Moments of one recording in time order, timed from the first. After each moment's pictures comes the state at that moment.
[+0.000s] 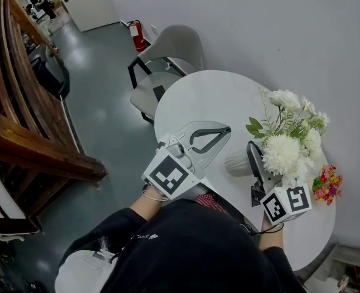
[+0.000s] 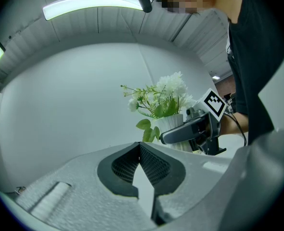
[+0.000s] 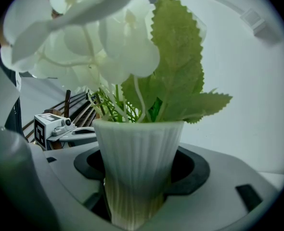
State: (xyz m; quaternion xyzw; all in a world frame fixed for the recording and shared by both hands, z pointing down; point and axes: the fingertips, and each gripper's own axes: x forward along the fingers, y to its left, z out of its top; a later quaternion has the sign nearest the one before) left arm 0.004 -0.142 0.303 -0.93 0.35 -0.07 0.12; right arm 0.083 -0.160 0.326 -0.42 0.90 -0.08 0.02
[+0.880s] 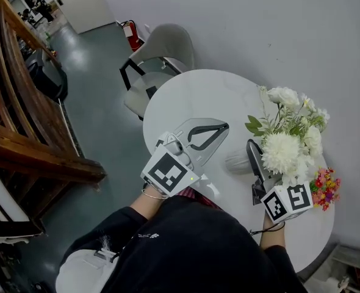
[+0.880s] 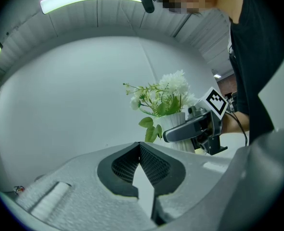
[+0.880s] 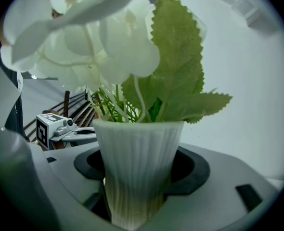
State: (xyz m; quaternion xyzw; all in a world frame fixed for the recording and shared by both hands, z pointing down) left arm 0.002 -0.150 0.310 -0.93 0.34 -0.08 0.11; right arm 0.086 -0.161 0.331 -0.43 0.90 -0.09 0.02
